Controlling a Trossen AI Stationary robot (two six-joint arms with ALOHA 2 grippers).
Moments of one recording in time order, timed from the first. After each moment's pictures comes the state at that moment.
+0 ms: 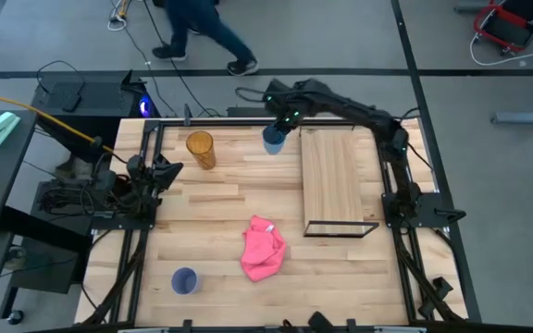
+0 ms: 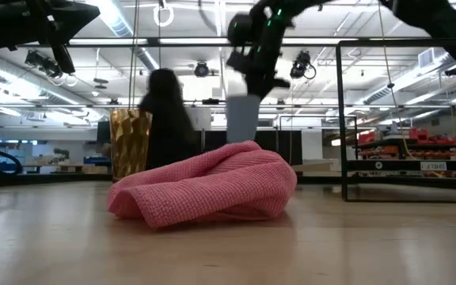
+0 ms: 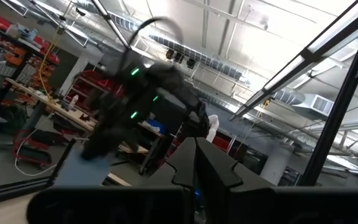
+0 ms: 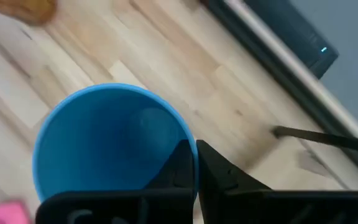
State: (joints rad) left arm -0.10 0.03 0.05 0.46 -0.43 -0.35; right arm -0.47 2.06 2.13 -1.27 0.06 0.30
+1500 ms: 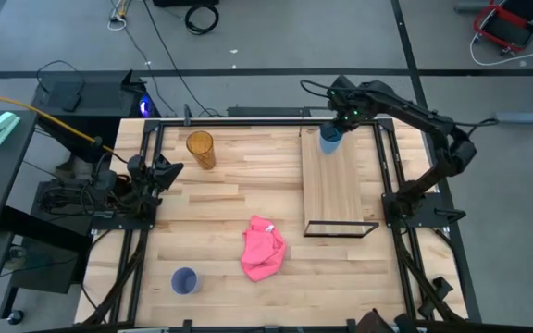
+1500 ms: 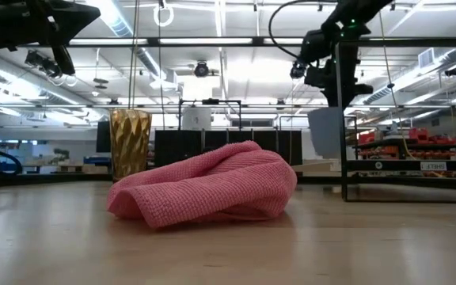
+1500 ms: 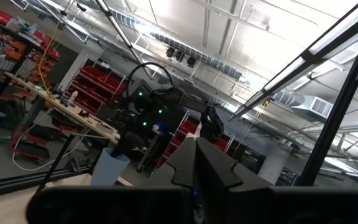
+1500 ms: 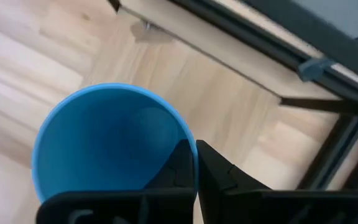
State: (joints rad) left arm -0.10 0.03 0.05 0.46 -0.43 -0.38; right arm -0.79 1.52 1.36 -1.13 0.07 0.31
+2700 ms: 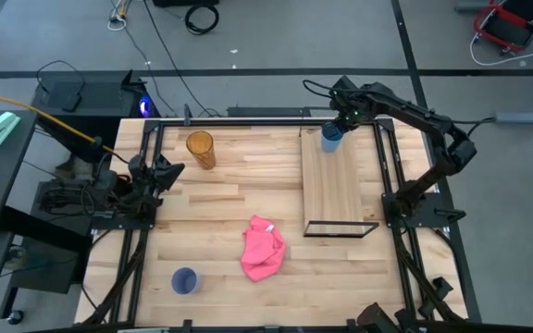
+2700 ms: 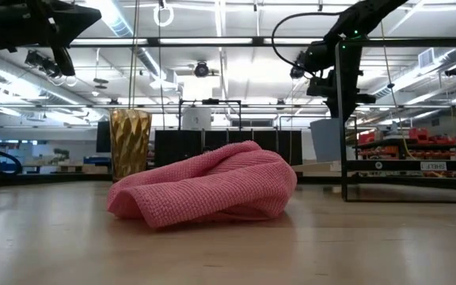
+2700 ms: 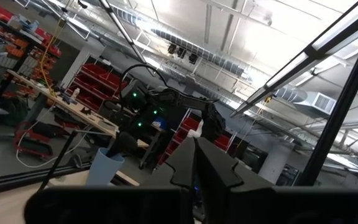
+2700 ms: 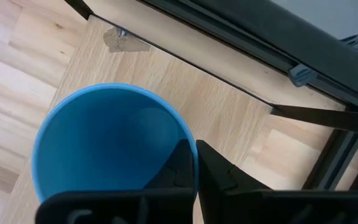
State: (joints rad) left arm -0.10 0.03 0.05 0.44 -0.43 -0.38; right arm -0.84 1.53 1.28 -1.04 0.07 0.29
